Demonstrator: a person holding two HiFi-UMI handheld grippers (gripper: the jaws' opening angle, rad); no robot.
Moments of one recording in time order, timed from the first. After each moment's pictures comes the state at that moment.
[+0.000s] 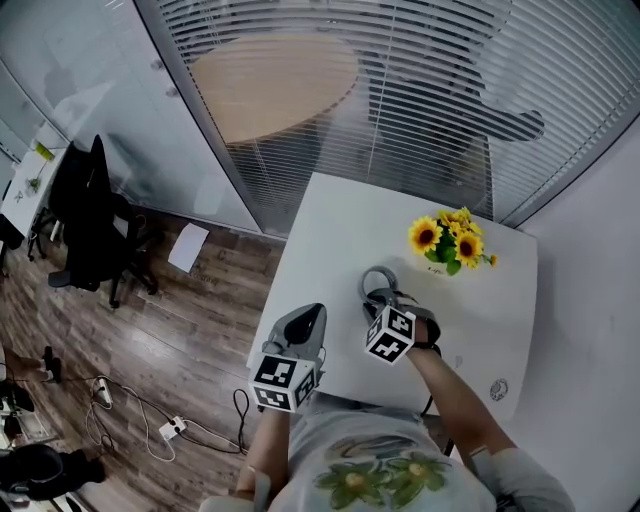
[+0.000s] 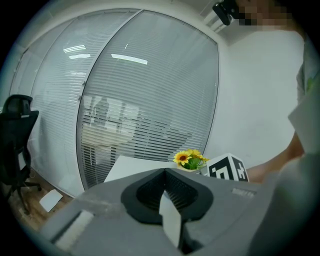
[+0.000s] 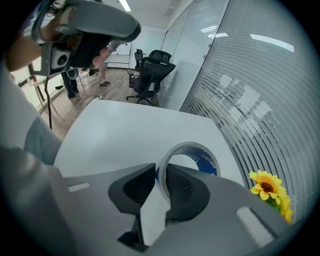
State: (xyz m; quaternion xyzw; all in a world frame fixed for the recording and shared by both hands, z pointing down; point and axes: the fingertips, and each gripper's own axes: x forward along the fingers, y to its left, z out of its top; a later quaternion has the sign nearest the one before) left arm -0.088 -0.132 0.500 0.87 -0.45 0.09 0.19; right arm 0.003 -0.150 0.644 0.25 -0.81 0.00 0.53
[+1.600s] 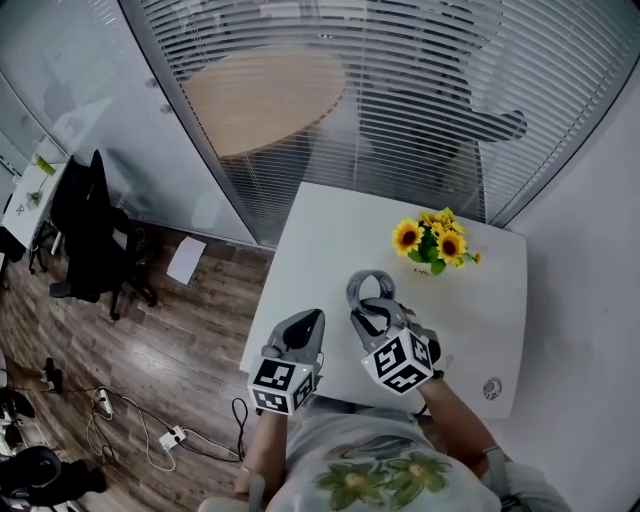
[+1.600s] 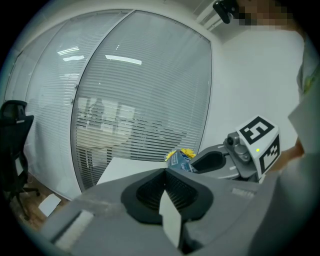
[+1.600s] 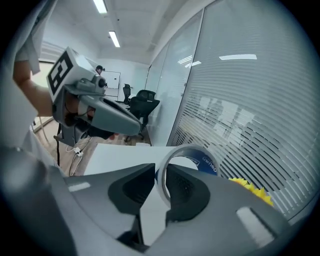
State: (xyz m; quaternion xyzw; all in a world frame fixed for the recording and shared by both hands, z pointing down) left arm -0.060 -0.114 0.488 0.88 -0.43 0.10 0.18; right arm -0.001 -0.117 0.515 0.33 -0.87 0.00 0.35
